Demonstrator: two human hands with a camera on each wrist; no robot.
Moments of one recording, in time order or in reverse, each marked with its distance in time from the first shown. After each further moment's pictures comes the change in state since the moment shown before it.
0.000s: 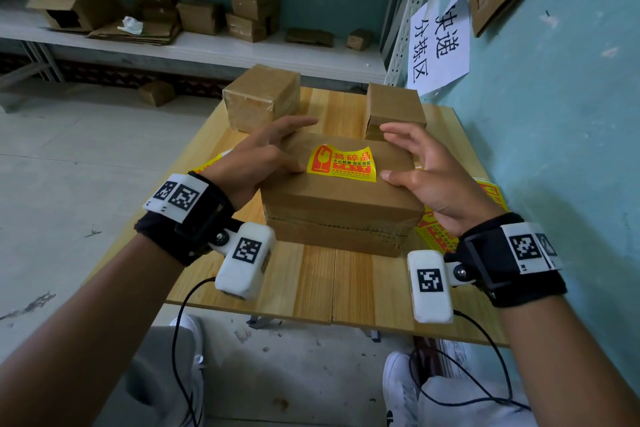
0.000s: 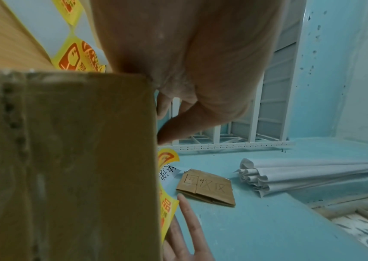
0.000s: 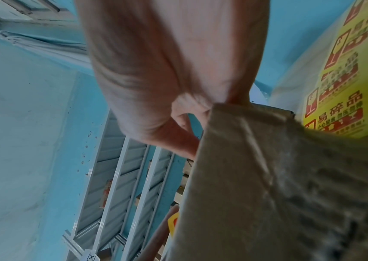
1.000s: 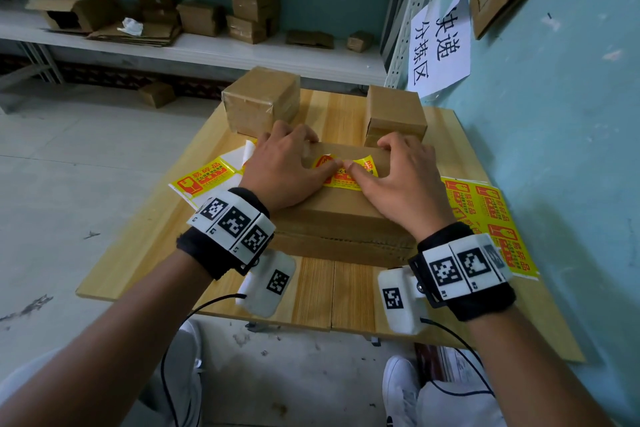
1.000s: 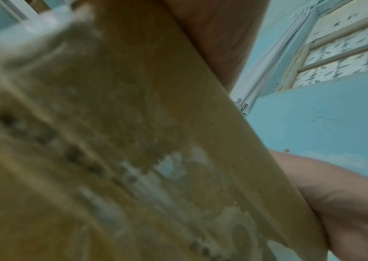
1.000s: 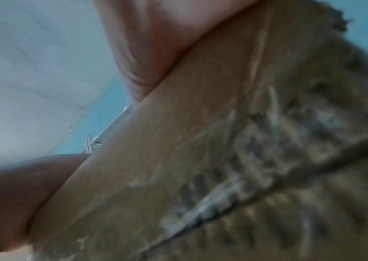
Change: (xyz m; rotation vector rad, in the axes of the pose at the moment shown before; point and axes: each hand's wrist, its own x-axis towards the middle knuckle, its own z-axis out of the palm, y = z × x) left_hand 0.017 -0.008 0.028 0.850 0.303 0.132; right_hand 0.009 -0.001 0.035 -0.776 0.271 -0.092
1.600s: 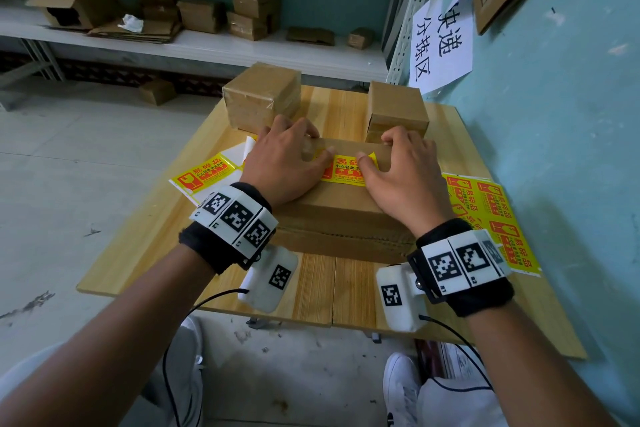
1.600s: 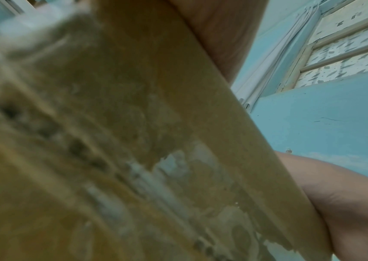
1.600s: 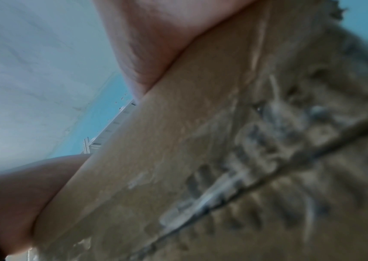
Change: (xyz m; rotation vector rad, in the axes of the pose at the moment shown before) left_hand -0.001 0.004 -0.002 0.017 -0.008 -0.013; right_hand 0.000 0.000 0.003 -0.028 0.019 -0.006
